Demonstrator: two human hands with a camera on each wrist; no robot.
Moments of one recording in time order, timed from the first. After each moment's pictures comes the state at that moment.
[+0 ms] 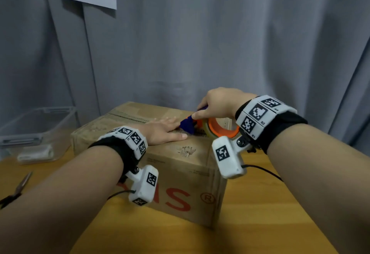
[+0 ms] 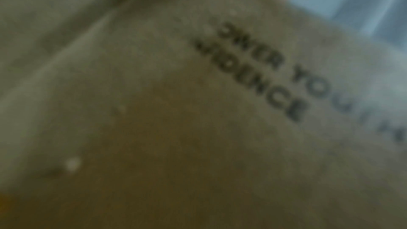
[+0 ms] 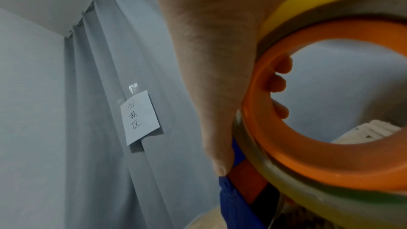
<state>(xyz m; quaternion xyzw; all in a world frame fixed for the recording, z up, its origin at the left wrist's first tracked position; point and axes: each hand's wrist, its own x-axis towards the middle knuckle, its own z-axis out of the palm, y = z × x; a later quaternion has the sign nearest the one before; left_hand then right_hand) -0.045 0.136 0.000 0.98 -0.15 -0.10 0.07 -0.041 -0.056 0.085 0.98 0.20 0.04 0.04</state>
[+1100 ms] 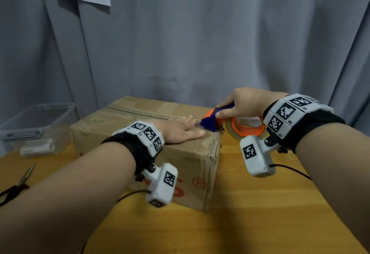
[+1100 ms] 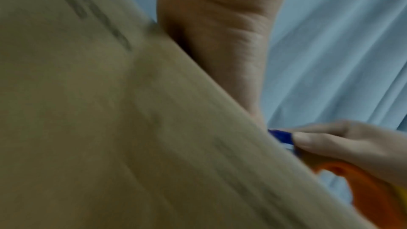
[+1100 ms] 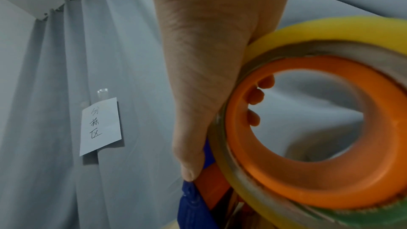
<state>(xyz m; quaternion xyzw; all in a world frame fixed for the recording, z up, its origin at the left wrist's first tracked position) -0.082 0.070 0.012 0.97 -0.17 -0.13 0.05 -0.065 -0.134 0.075 0.98 0.19 0.03 0.01</state>
